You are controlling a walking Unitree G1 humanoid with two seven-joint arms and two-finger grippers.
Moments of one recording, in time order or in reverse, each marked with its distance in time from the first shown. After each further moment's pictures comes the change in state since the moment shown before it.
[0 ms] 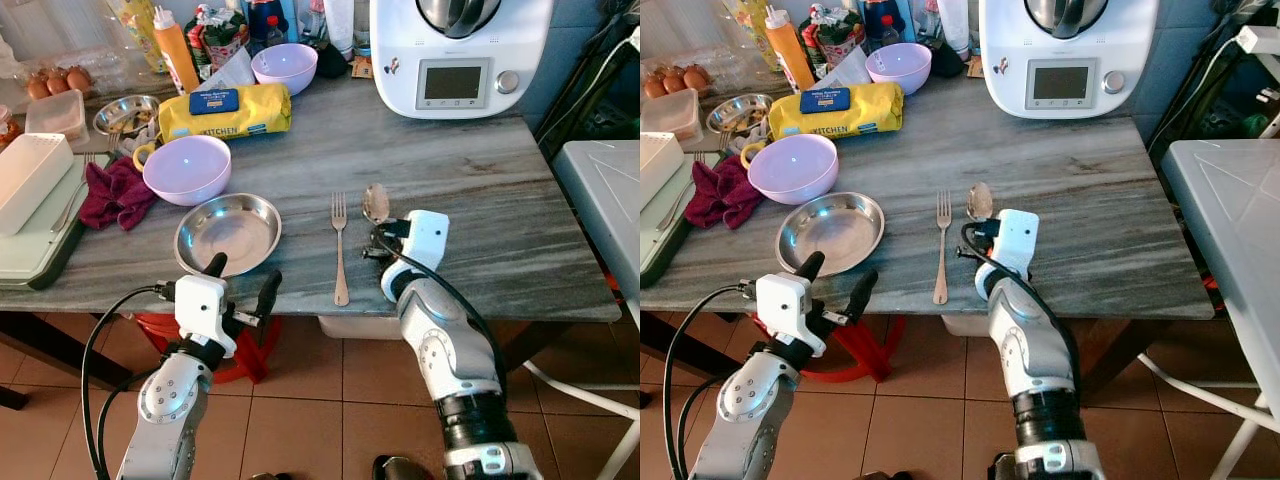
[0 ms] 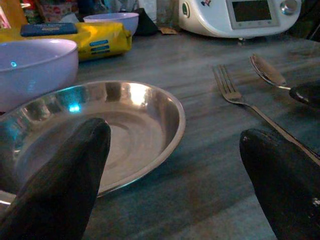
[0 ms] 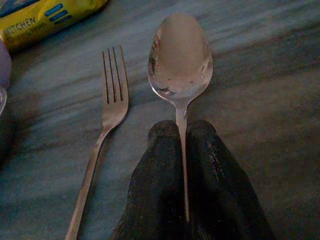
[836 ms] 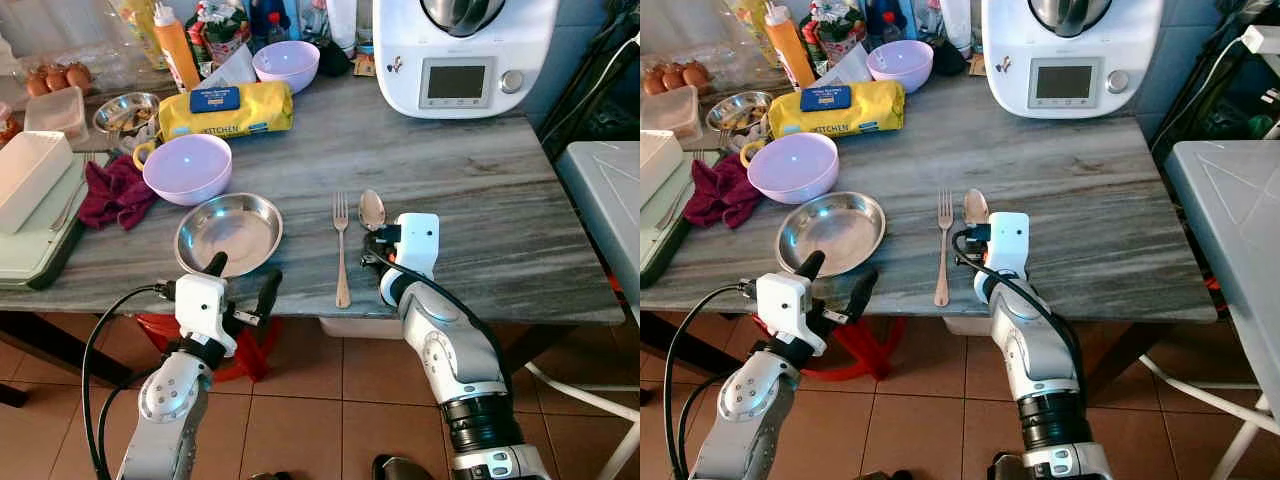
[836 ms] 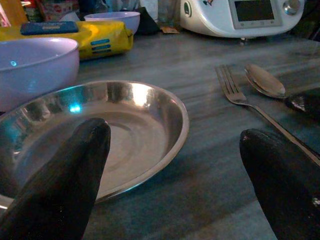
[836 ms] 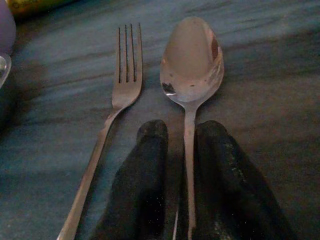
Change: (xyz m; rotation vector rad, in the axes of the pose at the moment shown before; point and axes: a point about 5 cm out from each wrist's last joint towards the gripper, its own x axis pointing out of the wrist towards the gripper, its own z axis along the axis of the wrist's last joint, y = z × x) left arm 0.001 0.000 0.001 -0.001 -0.003 -0.001; right arm -0.004 -0.001 -0.003 -0.107 0.049 0.023
